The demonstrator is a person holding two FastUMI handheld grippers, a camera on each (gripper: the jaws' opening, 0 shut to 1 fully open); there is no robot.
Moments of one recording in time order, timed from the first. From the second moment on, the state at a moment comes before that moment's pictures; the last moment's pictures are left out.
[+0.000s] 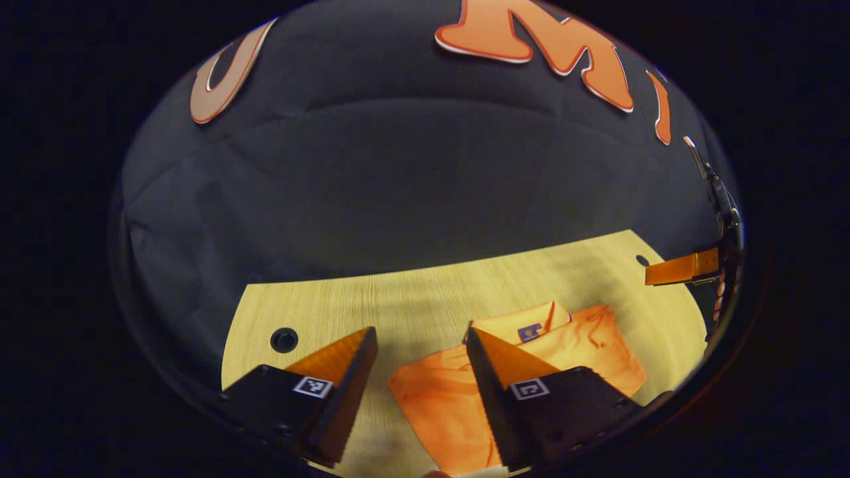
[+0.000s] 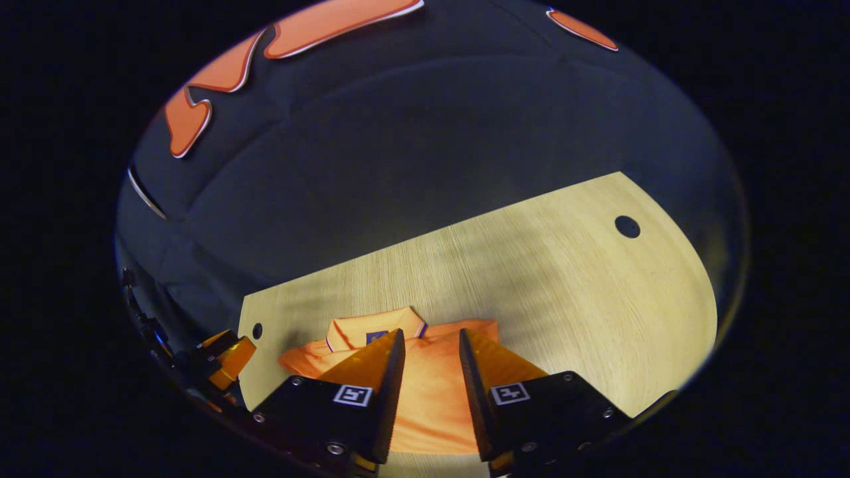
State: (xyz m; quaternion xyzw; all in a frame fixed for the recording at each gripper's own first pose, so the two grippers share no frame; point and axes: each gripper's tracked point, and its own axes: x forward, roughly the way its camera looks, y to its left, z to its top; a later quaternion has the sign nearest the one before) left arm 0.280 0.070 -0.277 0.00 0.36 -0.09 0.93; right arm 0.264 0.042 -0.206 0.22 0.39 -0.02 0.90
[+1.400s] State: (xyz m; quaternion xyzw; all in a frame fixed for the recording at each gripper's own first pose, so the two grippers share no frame) left arm 0.038 0.009 -0.040 -0.03 0.12 -0.05 0.99; right arm 0.008 0.029 0.013 0.04 0.07 0.03 1.00
